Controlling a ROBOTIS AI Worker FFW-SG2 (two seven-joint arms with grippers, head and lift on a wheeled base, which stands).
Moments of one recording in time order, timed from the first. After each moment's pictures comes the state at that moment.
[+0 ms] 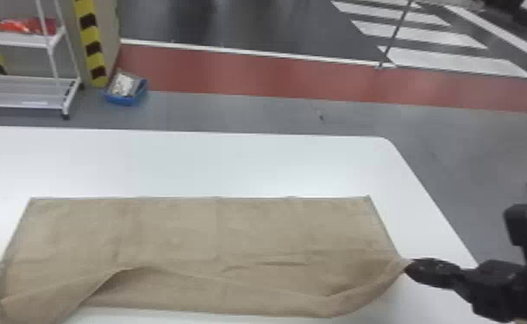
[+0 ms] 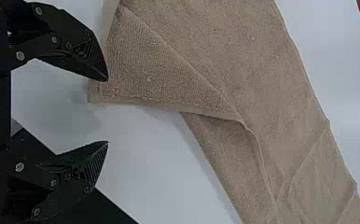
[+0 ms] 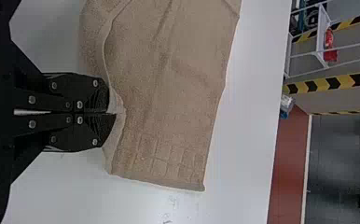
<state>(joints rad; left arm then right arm) 0.52 0.41 0.10 -2.36 -0.40 1.01 -1.04 0.32 -0.13 -0.56 -2.28 0.55 0.97 1.36</state>
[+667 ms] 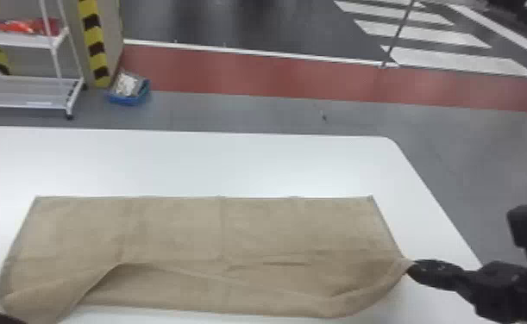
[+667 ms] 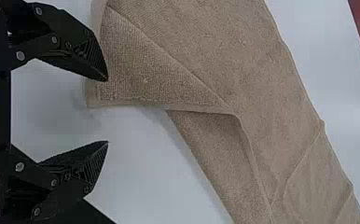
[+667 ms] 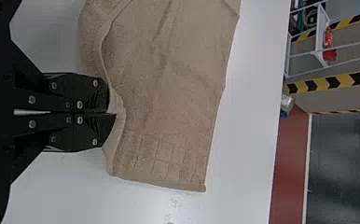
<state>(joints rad) 0.48 0.41 0.08 -2.33 -0.41 1.01 -1.06 0.32 -0.12 -0.56 -2.28 0.56 0.97 1.36</state>
